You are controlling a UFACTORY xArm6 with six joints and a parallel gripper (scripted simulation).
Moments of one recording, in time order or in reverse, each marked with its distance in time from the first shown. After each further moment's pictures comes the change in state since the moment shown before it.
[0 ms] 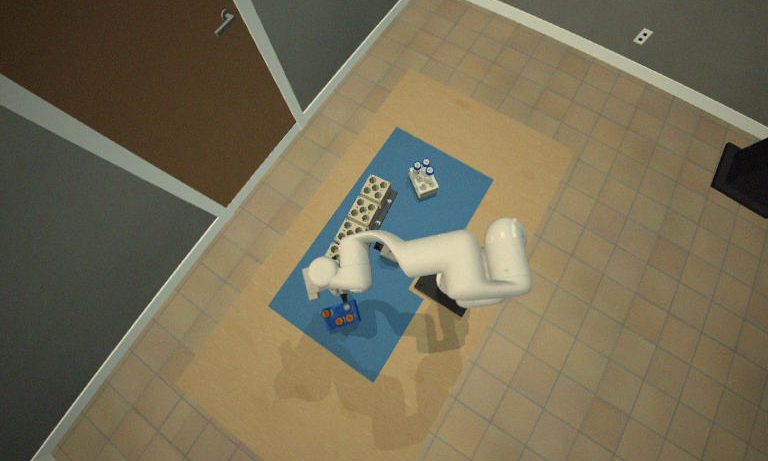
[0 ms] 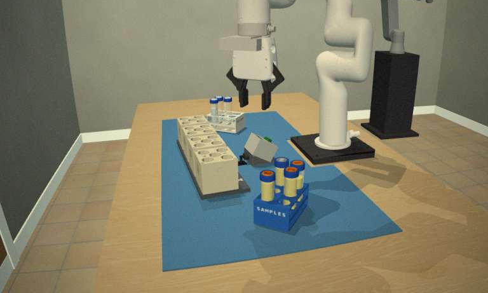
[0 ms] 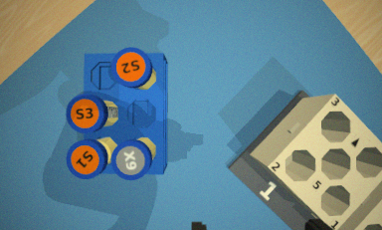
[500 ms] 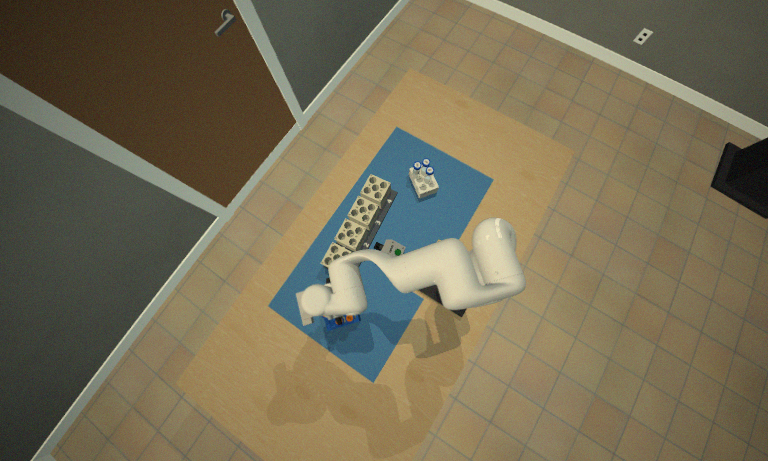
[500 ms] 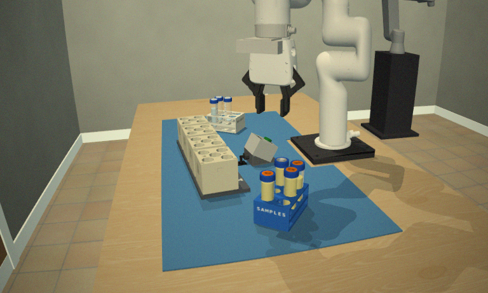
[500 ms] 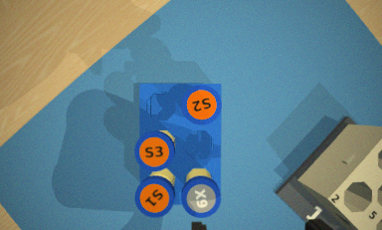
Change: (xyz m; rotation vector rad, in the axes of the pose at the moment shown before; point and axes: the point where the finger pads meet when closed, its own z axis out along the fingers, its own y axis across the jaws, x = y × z) arm 0.032 -0.060 0.000 0.000 0.000 -0.001
